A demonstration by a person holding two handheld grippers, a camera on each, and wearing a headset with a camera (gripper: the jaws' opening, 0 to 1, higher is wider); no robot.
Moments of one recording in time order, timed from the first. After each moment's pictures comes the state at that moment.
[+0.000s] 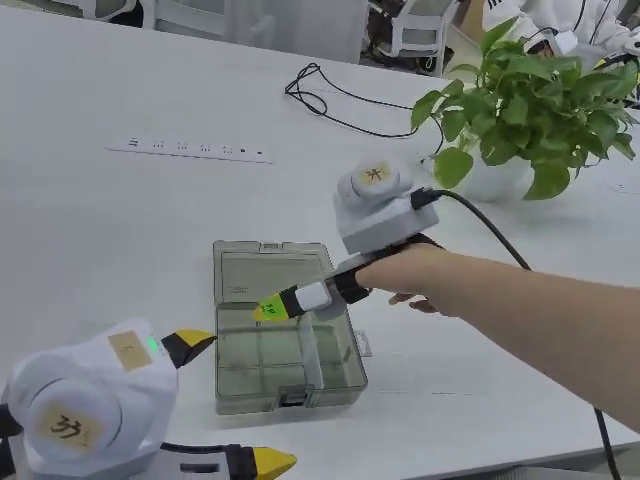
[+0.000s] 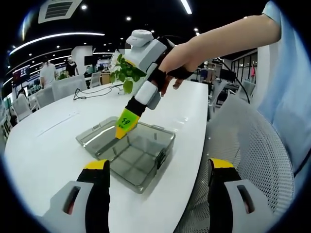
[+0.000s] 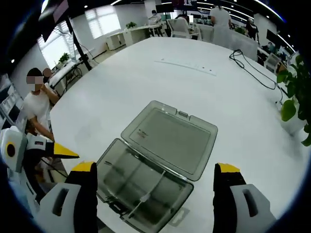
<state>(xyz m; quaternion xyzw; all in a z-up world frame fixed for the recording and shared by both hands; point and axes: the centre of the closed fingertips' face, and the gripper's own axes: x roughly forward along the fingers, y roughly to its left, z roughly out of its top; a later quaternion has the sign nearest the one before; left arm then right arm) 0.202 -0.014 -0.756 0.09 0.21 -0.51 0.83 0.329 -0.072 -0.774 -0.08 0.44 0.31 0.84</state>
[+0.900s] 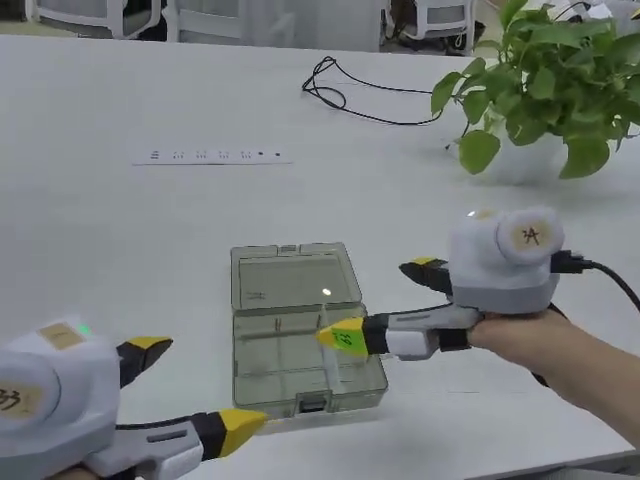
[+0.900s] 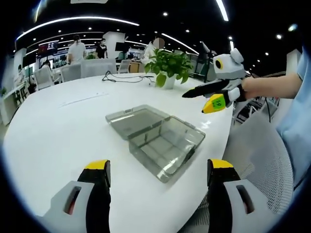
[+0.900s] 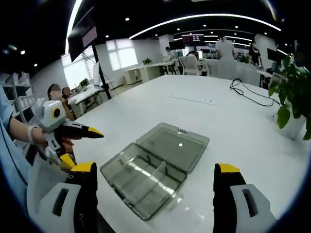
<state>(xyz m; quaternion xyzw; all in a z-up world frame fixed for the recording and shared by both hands) 0.239 0.040 -0.769 0.01 0.27 -0.39 0.88 0.286 -0.110 -0.736 -0.02 0.28 0.37 0.89</state>
